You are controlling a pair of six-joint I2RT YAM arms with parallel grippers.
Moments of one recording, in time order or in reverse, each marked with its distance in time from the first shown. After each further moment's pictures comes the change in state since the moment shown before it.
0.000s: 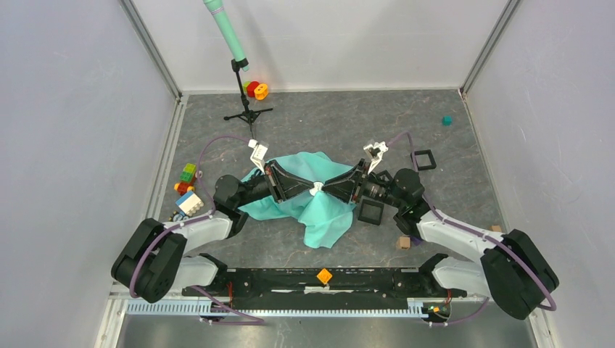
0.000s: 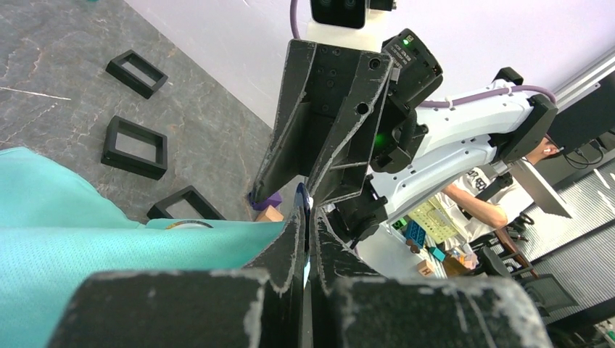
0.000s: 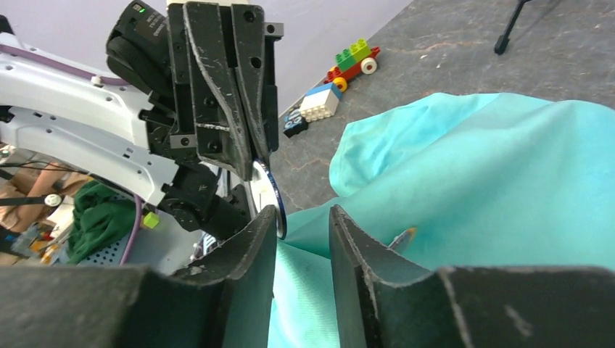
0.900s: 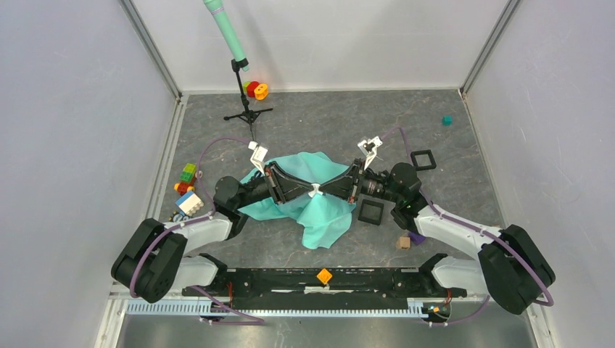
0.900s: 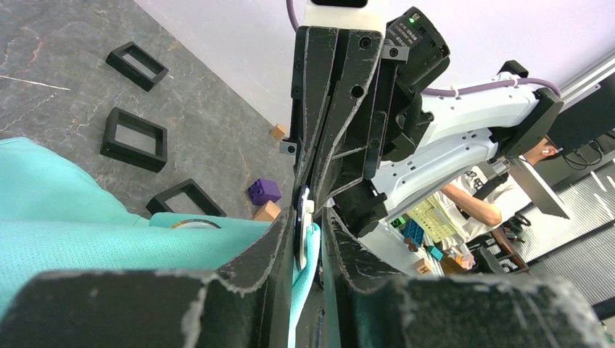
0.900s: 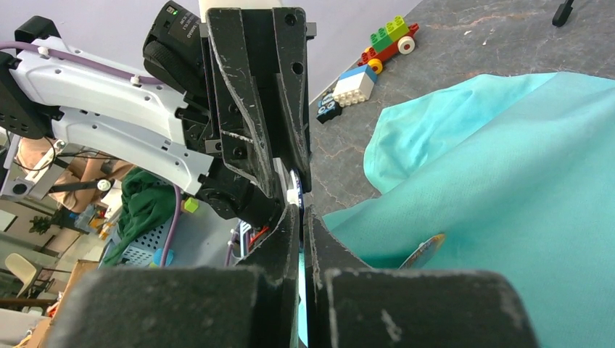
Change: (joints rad) left arm 0.000 0.000 -0.017 0.002 0.001 -0.003; right arm -0.005 0.045 0.058 -0.022 -0.095 0.091
